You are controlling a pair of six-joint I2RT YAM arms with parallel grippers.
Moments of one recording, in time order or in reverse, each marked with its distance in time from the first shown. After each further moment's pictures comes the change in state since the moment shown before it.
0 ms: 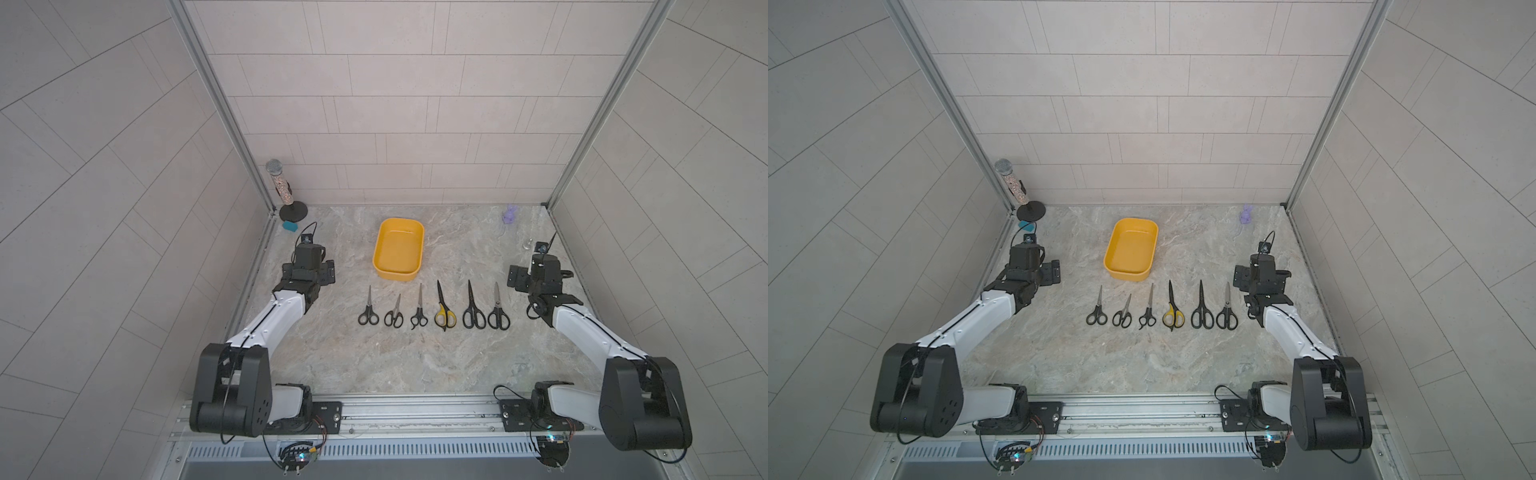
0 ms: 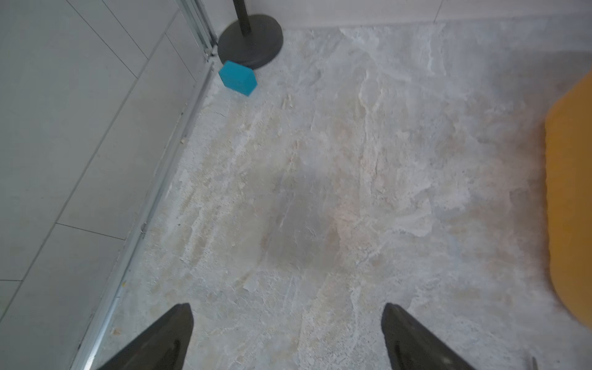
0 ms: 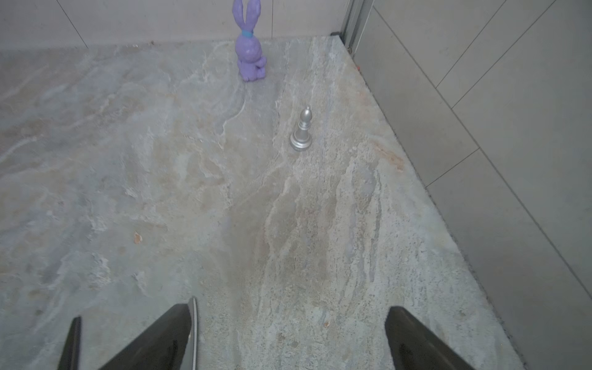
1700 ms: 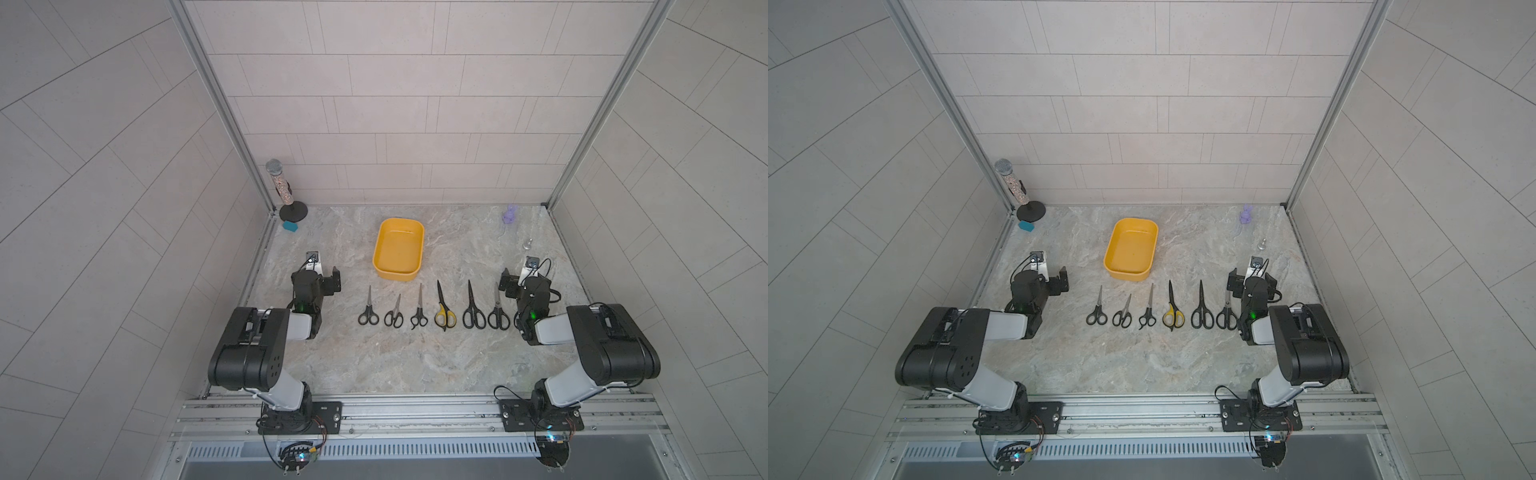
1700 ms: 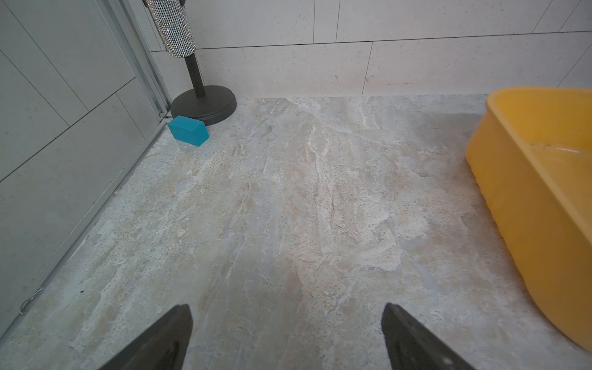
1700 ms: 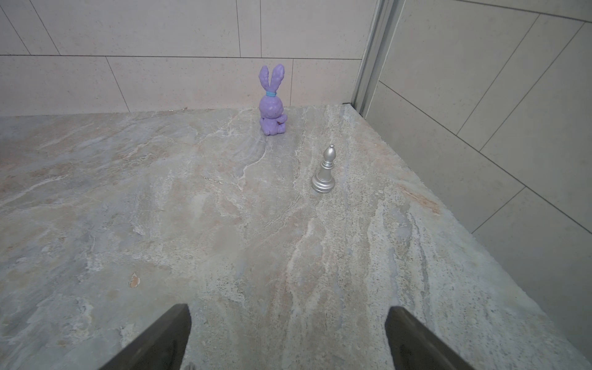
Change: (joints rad) left arm 0.051 0.229 -0.314 0.885 0.189 0.073; right arm 0.018 0.317 -0.240 0.874 -0.006 -0.054
